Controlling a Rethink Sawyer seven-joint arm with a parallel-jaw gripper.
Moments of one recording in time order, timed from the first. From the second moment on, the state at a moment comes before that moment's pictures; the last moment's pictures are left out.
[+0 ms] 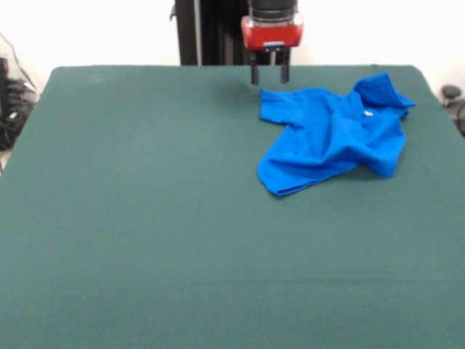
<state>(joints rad) -0.32 -0.51 0.03 2.29 -0.18 -0.31 1.57</state>
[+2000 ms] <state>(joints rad) -0.23 -0.55 0.02 2.26 -0.06 -0.31 1.57</state>
